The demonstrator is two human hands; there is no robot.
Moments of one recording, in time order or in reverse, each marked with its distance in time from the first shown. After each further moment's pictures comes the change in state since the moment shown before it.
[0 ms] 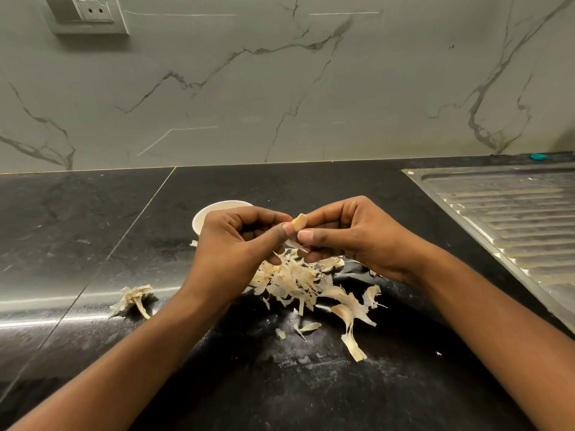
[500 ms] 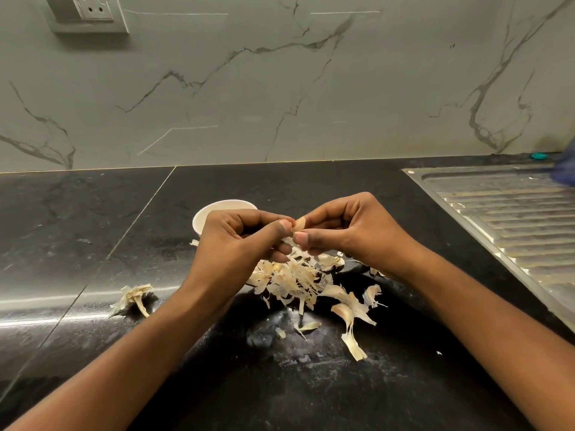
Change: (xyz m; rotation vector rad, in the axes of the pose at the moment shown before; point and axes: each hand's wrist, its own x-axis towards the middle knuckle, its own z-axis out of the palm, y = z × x) left_hand 0.000 0.002 0.000 -0.093 -0.017 -0.086; right_hand 0.002 0.006 0.003 -0.197 0.123 -0.134
